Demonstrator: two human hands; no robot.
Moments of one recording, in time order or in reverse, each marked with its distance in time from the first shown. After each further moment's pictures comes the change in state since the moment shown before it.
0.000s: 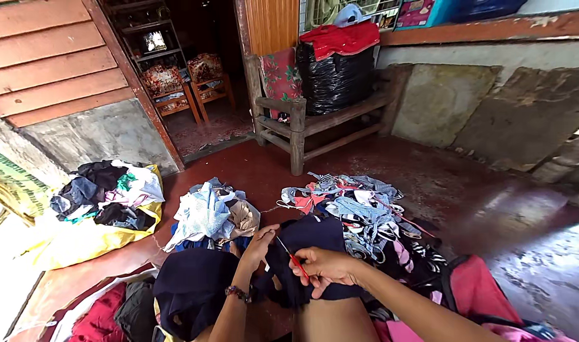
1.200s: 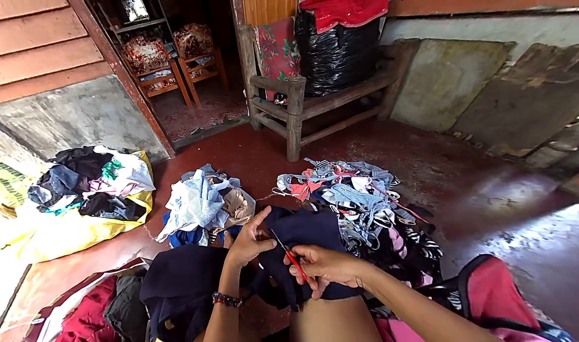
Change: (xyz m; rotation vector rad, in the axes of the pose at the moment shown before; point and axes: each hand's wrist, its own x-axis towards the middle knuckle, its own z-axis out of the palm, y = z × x) left_hand -0.010 0.023 -0.020 -0.150 -0.190 0.099; right_hand 0.000 -0.003 0.000 0.010 -0.052 -0.035
